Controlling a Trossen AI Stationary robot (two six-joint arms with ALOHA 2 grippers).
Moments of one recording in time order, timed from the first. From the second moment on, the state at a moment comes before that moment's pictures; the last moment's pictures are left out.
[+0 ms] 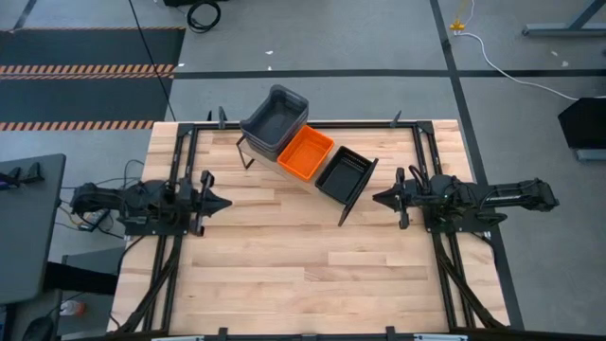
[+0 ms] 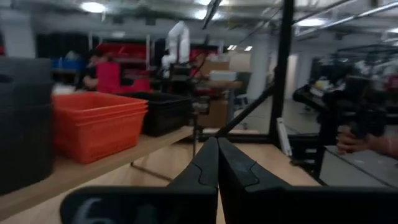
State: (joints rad) left arm -0.13 0.00 0.04 0.15 -0.10 -0.04; right arm 0.00 0.15 0.01 0.03 0.06 0.06
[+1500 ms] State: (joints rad) left arm -0.12 0.02 0.01 0.19 -0.21 0.08; right arm 0.00 0.16 0.01 0.04 -0.04 0.03
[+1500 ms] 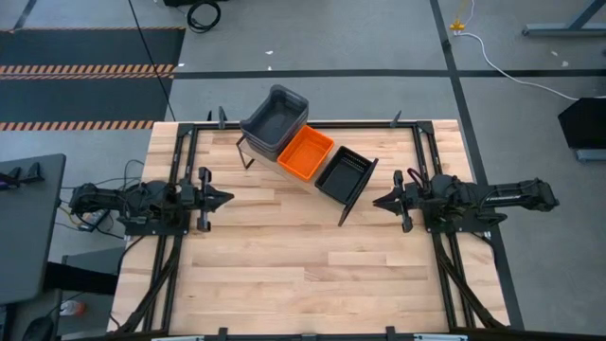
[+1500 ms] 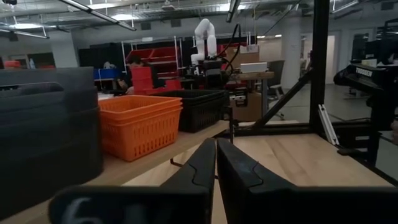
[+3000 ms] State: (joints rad) left arm -0.12 0.02 0.01 0.19 -0.21 0.10; right arm 0.00 0.16 0.01 0.04 -0.04 0.03
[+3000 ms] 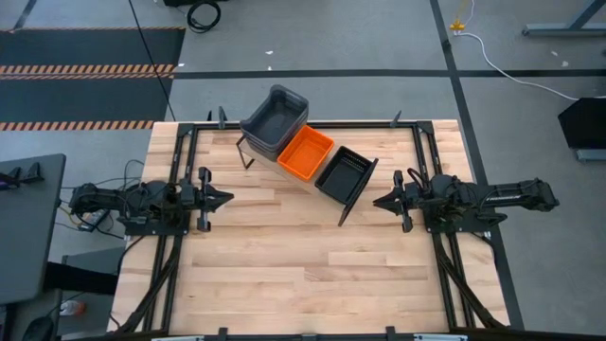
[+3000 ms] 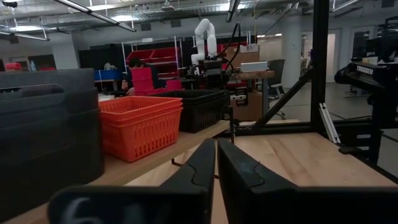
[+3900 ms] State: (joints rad) left arm -0.12 0.02 0.01 0.19 -0.21 0.10; right arm 0.00 0.16 0.01 0.04 -0.04 0.03
